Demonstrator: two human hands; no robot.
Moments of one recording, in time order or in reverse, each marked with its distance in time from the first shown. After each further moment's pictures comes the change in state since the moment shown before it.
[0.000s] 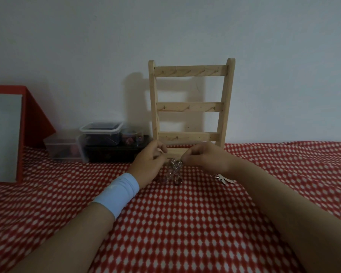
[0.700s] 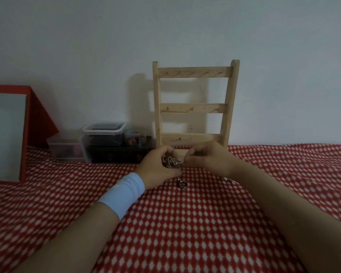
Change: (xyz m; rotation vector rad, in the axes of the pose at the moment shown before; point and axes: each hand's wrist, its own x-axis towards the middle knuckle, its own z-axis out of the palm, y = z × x) left_hand -0.001 0.008 0.005 0.048 -0.081 0.058; right_hand 0.008 0.007 0.002 -0.064 0.083 -0.109
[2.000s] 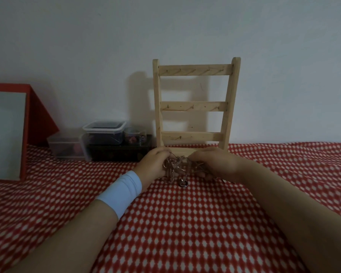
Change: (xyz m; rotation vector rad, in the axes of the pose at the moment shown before) left_hand 0.006 -0.008 -0.004 -0.207 -0.108 -0.223; right_hand -0.005 -0.002 0.002 0.278 -0.193 0.293
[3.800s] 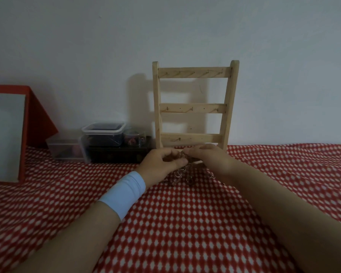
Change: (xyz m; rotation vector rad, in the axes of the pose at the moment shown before) left_hand -0.005 0.011 0.008 0.055 0.041 0.168; right_hand -0.002 -0.007 0.011 0.109 0.160 -0.139
